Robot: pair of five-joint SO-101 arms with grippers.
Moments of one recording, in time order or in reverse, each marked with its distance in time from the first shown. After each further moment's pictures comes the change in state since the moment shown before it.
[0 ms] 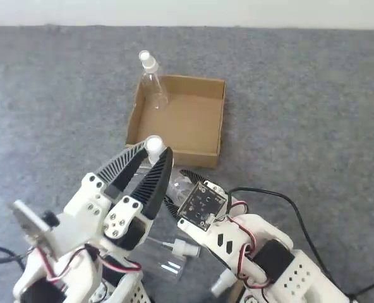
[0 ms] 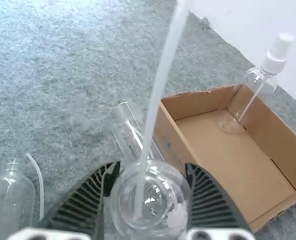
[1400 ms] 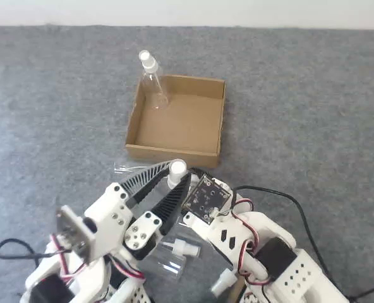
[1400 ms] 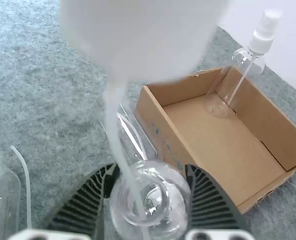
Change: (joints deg) left arm 7.5 -6.3 7.7 5.7 -8.6; right arm 3.5 0.0 -0.1 2.5 0.1
